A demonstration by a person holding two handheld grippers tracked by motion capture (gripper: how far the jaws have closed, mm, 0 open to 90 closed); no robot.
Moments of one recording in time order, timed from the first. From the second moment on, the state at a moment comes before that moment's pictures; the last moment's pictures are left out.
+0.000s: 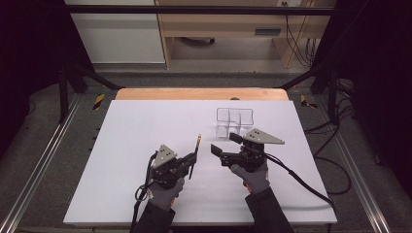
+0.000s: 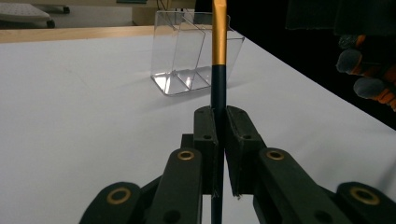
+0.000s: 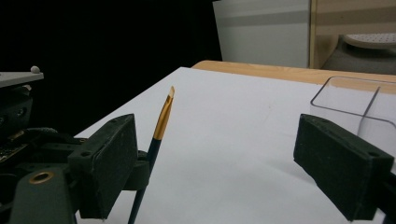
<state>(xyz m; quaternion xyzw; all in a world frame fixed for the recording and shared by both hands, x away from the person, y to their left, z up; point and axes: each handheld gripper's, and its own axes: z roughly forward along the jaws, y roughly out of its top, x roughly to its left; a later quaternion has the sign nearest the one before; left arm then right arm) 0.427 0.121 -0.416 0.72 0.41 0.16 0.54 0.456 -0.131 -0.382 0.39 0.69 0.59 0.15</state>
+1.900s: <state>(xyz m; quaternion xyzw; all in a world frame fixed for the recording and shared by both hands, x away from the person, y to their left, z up) 0.421 0.095 -0.416 0.72 0.39 0.15 0.55 0.459 -0.106 -0.405 0.43 0.66 0.61 0.06</state>
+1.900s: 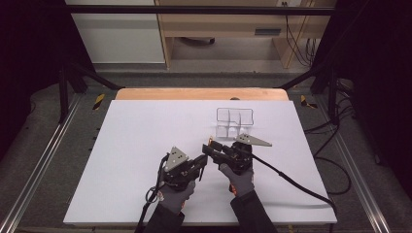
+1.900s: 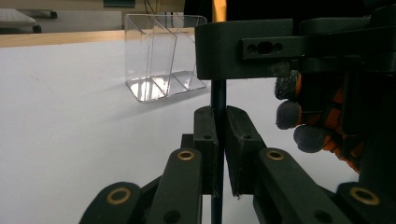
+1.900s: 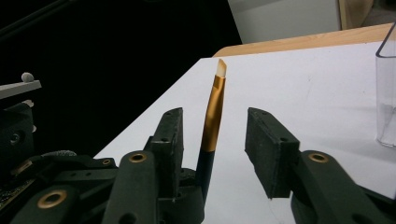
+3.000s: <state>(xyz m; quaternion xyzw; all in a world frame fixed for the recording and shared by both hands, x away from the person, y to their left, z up) 0.421 0.095 -0.415 0.72 0.40 0.16 0.54 0.460 -0.104 -0.408 0.44 0.65 0.62 0.03</state>
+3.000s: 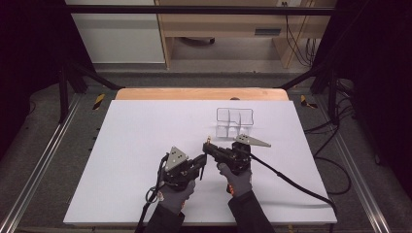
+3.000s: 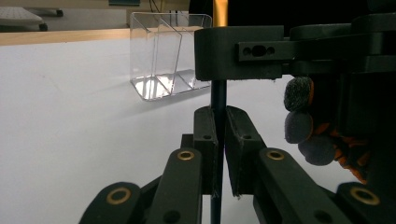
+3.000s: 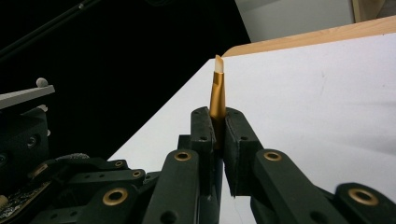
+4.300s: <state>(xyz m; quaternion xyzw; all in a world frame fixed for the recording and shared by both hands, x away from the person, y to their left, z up) 0.426 0.153 -0.397 0.76 0.35 0.19 0.51 0.461 -0.123 -0.386 0.41 0.65 0.63 0.11</state>
